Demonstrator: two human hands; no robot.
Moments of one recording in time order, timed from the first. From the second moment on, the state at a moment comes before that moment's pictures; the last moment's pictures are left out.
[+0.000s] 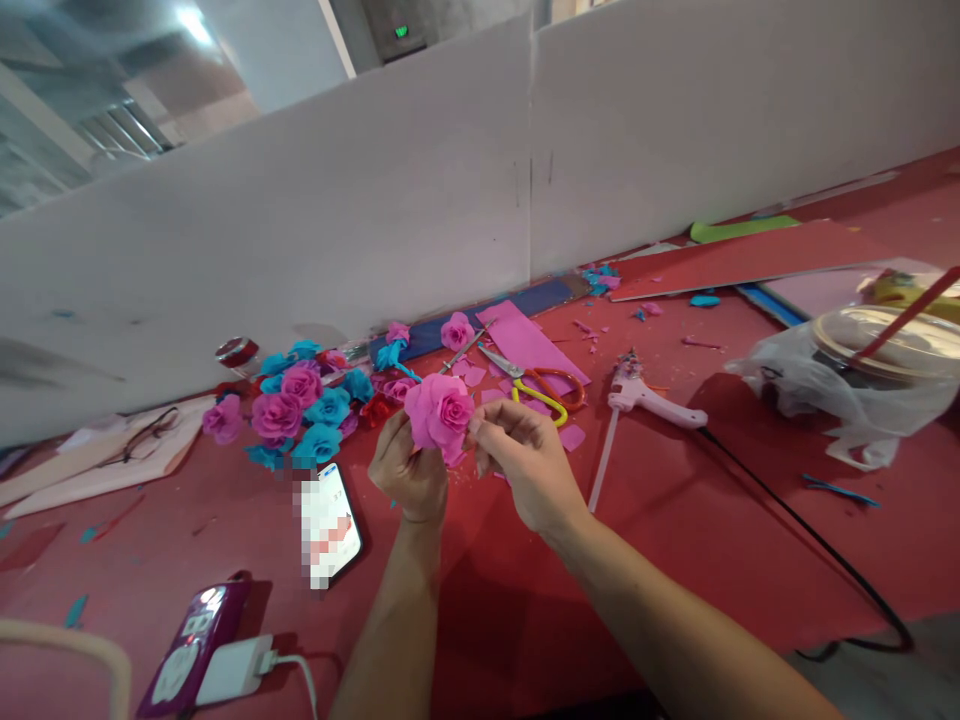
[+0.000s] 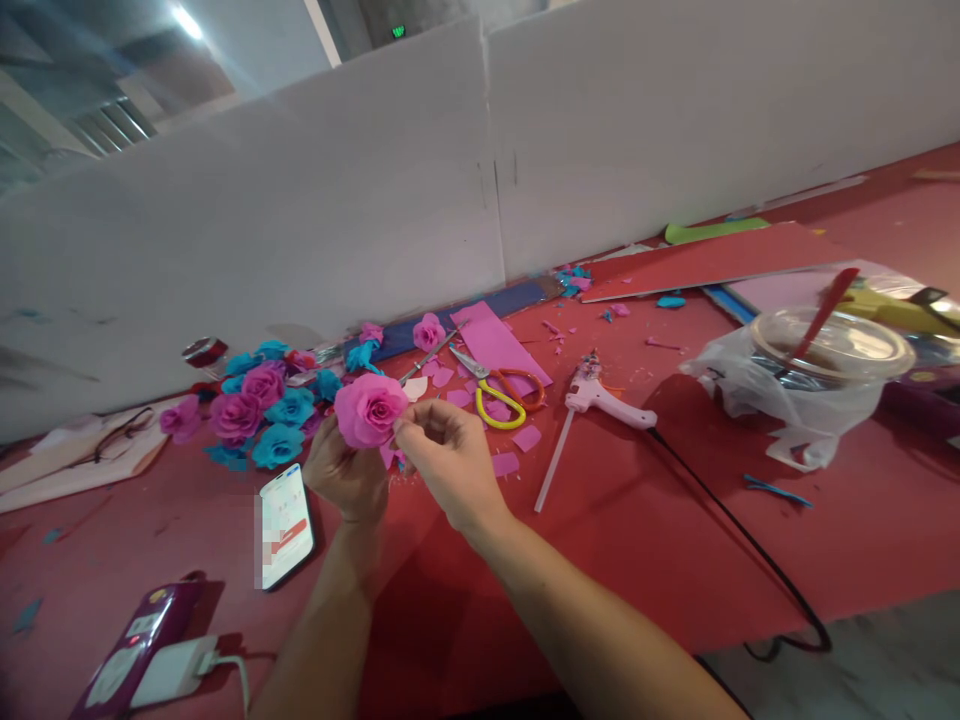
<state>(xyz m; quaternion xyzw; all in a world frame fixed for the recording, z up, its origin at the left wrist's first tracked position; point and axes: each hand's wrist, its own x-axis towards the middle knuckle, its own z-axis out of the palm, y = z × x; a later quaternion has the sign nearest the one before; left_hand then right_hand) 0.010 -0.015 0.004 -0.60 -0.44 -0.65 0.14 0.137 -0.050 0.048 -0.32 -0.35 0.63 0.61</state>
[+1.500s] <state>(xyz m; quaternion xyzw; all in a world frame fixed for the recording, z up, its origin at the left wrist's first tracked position) 0.019 -0.020 0.008 -0.61 -0.47 -0.62 0.17 0.146 -0.051 0.031 -0.35 -0.71 -0.15 0.59</state>
